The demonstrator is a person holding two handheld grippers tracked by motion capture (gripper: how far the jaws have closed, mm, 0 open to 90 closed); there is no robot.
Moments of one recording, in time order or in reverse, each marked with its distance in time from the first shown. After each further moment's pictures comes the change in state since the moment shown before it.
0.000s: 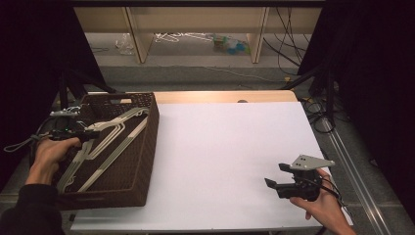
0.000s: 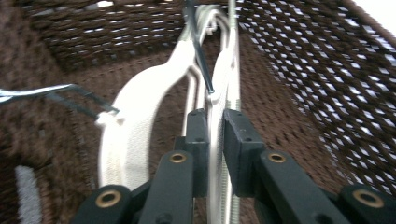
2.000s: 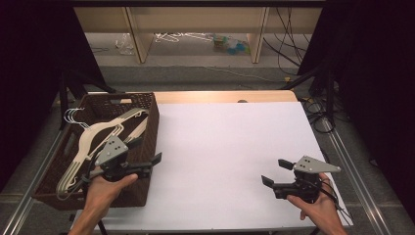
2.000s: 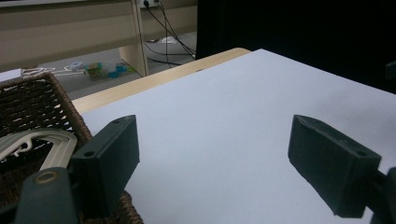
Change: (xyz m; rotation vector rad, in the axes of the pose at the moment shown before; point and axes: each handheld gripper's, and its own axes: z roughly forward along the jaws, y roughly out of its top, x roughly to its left) left arm -0.207 -0.022 -0.015 -0.464 -0.198 0.231; right arm 0.007 -0.002 0.000 -0.171 0.025 0.045
